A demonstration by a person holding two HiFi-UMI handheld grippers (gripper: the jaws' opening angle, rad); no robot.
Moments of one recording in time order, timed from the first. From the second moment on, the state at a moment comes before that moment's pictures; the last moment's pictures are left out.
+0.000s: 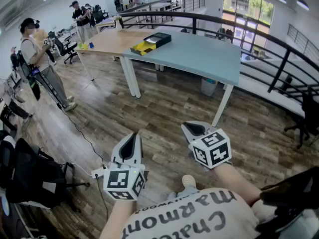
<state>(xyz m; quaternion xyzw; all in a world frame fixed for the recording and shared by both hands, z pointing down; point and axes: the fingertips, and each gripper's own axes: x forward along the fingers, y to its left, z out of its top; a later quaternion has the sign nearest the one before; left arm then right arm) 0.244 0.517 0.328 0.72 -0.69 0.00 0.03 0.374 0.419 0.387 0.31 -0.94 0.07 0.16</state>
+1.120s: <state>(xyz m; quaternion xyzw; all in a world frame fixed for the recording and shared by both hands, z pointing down) 0.179 0.310 0.333 0.71 -0.70 -0.03 0.03 0.299 0.208 0.378 0.26 -0.95 0.07 0.14</state>
